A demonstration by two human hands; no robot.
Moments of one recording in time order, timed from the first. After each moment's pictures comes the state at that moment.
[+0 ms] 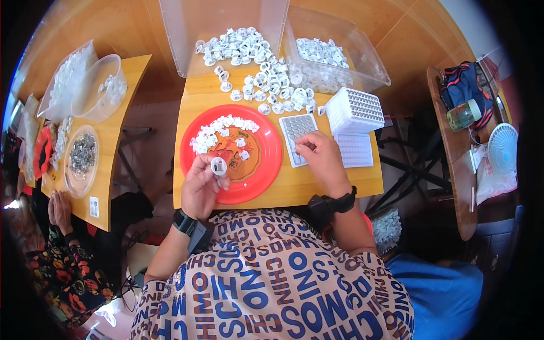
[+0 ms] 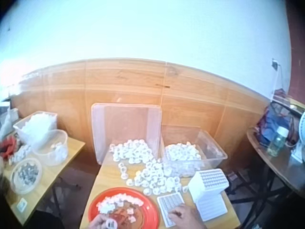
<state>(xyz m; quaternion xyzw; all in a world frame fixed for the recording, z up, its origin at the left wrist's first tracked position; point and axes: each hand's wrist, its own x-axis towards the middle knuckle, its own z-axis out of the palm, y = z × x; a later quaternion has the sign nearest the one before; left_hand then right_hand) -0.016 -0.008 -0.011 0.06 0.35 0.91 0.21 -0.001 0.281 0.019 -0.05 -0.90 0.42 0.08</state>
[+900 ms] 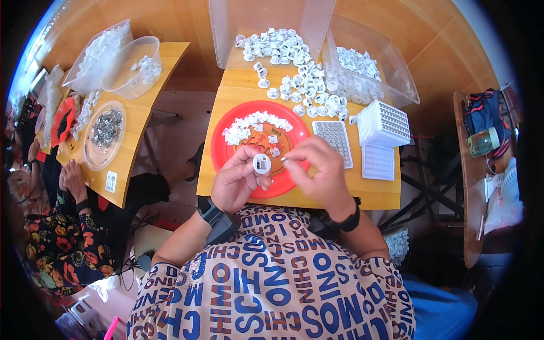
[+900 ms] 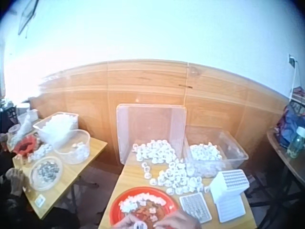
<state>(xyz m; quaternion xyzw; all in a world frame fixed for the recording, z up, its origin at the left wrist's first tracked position) -0.012 -0.002 0.001 0.10 0.26 0.92 0.28 0.003 0.194 0.071 0.18 -0.84 0.47 0.20</state>
